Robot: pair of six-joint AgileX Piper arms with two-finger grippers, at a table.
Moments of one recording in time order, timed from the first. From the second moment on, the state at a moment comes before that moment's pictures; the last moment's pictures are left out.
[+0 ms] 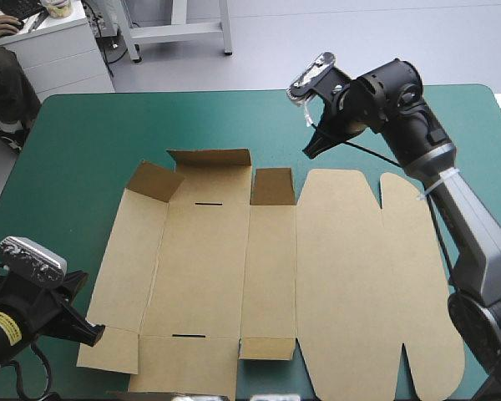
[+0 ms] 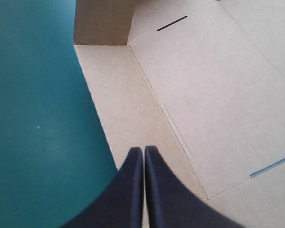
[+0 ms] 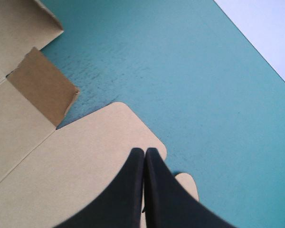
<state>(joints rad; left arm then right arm) -0.57 0.54 -0.86 0.21 1.10 -0.07 0.48 1.75 -2.05 -0.16 1.25 -0.35</state>
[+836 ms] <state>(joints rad) -0.57 0.62 -0.86 0.38 1.11 -0.11 -0.11 1.31 -1.51 0.24 1.25 -0.34</state>
